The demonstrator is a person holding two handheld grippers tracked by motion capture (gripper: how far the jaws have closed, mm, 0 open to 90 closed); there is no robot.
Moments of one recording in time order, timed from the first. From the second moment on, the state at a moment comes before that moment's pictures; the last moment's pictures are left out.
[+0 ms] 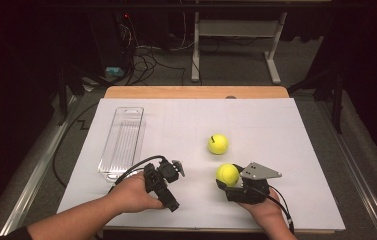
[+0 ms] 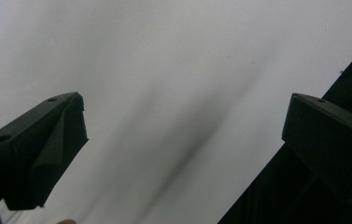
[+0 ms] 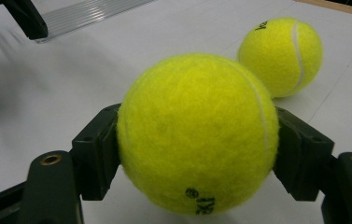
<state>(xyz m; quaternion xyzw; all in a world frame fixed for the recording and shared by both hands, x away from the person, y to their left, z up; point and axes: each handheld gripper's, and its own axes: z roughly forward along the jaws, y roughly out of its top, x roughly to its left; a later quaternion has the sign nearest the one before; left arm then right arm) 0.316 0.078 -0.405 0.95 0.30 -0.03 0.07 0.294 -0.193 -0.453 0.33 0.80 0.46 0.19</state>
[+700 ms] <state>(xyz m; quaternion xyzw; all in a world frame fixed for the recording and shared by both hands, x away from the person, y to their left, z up) 0.332 0.078 -0.379 0.95 0.31 -0.05 0.08 0.292 -0.183 -0.454 0.32 0.80 0.47 0.18</state>
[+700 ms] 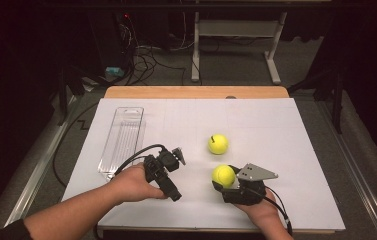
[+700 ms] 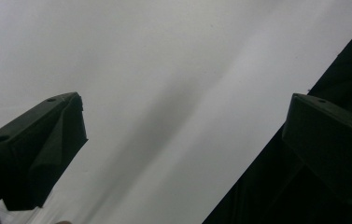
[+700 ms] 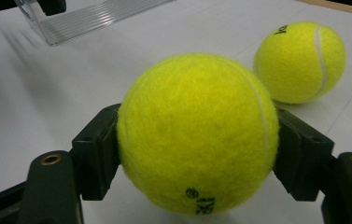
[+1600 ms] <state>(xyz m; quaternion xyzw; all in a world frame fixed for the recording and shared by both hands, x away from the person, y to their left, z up) 0.347 0.091 -0.357 0.94 0.33 -0.05 0.09 0.301 -0.132 -0.454 0.28 0.81 0.47 0.18</state>
